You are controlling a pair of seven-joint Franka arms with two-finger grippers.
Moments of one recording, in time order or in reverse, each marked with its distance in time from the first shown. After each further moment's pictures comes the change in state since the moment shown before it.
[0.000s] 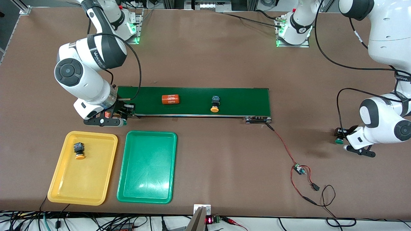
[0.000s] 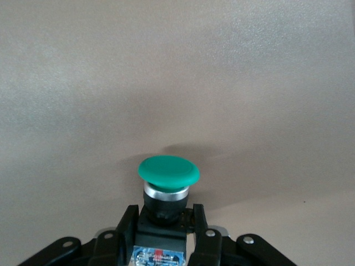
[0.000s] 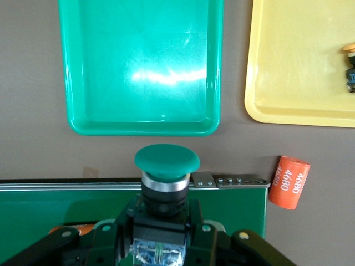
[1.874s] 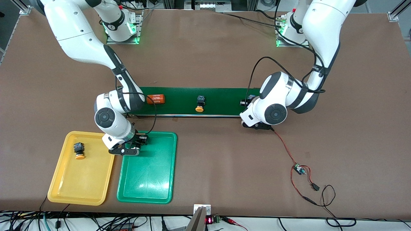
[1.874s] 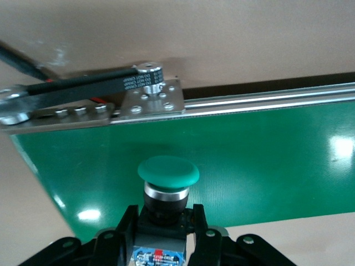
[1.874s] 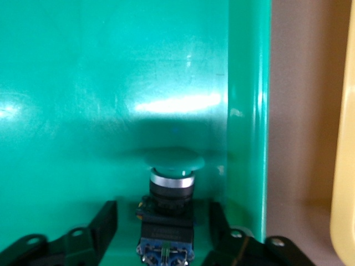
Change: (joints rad) left arm -0.376 -0.096 -0.363 0.010 -0.090 -0.333 -0.844; right arm 0.045 0.465 -0.091 0.121 -0.061 0.437 0.002
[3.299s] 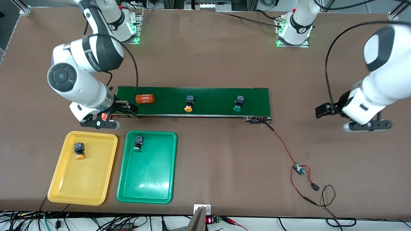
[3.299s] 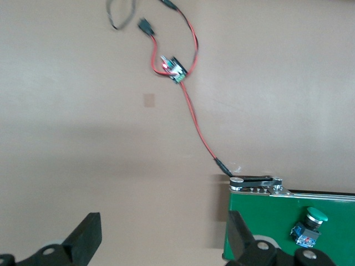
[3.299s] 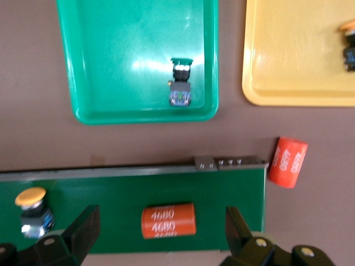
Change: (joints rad) left arm 0.275 -0.437 0.122 0.016 0.144 0.008 0.153; right arm 0.027 -0.494 0.006 -0.087 0.136 -0.547 0.003
